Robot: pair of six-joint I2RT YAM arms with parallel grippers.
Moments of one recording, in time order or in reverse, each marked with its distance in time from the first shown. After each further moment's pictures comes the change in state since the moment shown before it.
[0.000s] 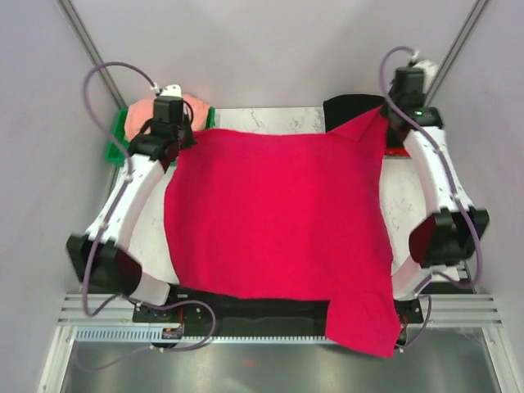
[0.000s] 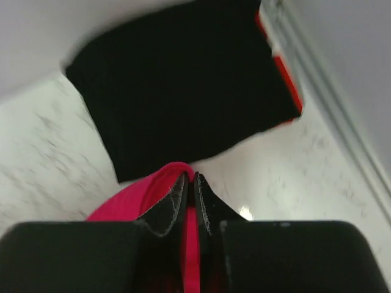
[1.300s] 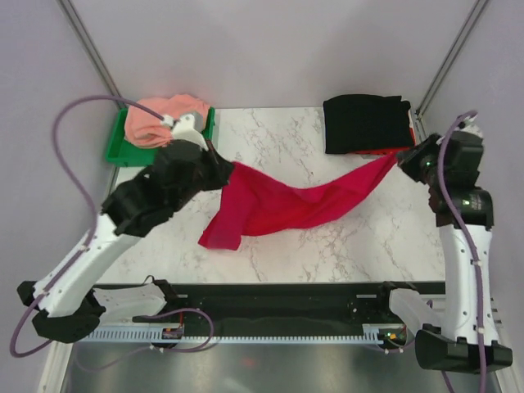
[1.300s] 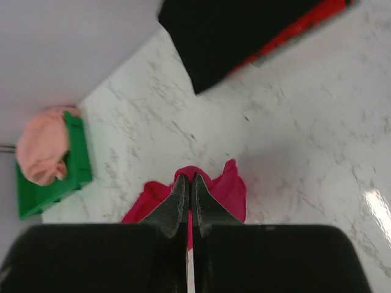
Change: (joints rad) left arm -0.577 -0.328 -0.116 -0.184 -0.075 -0.468; right arm -0.138 -0.653 -0.573 -0.169 -0.385 0.293
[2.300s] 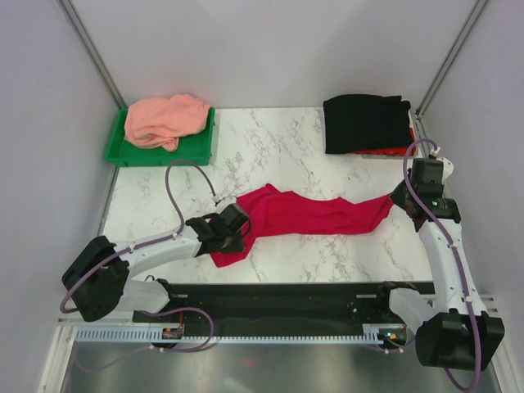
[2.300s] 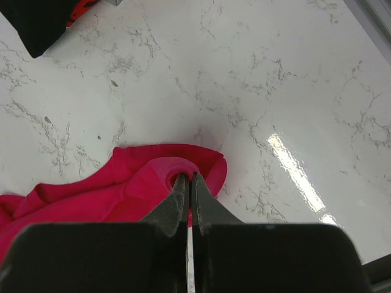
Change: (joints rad) left arm 0.000 0.188 -0.761 0.356 0.154 -0.122; right arm 0.000 0.021 -0.322 0.097 0.226 -0.118
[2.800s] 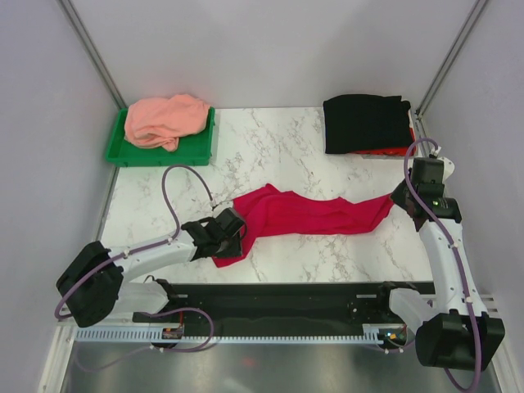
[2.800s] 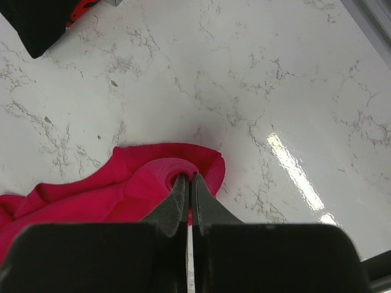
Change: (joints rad) left arm 0.000 -0.041 -0.047 -0.012 0.025 -0.001; right arm 0.000 -0.001 0.011 -0.014 0.004 0.001
